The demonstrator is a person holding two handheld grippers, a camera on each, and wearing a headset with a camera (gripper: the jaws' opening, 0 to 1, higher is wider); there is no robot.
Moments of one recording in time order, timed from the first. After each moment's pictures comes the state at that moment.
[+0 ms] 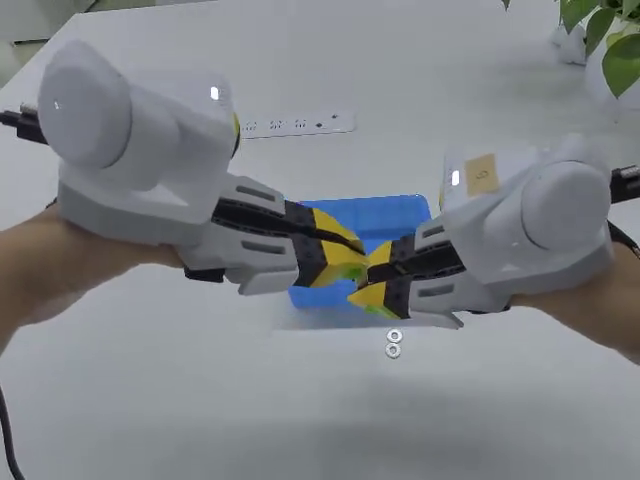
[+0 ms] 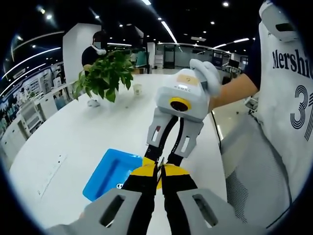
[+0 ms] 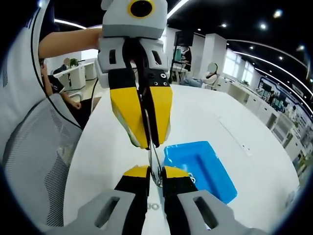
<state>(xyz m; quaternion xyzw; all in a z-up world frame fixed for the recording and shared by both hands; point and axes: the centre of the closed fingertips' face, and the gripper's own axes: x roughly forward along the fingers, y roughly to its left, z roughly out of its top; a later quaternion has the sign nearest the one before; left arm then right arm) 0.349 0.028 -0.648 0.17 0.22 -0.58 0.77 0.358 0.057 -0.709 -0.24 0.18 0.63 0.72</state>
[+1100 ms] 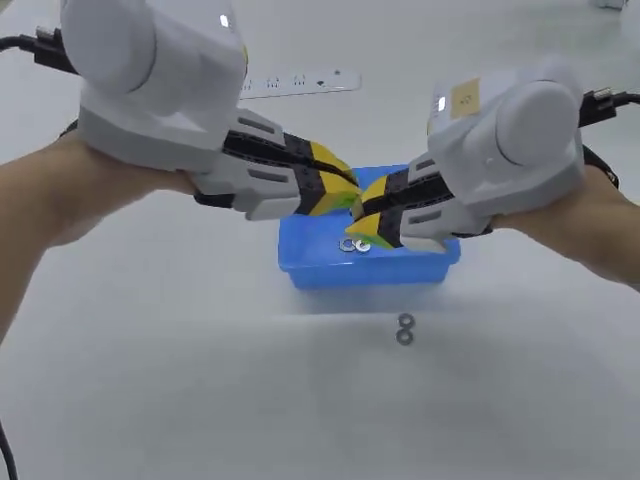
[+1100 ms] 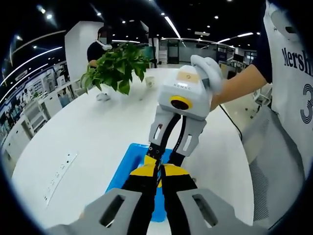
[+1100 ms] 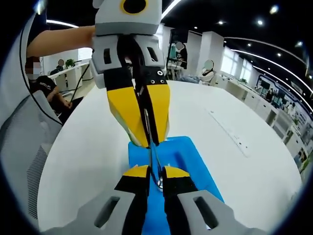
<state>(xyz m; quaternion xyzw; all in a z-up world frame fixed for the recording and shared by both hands) 0.423 0.044 -0.687 0.19 0.23 -0.55 0.78 0.427 0.071 -0.746 -0.24 0.19 0.62 0.72</state>
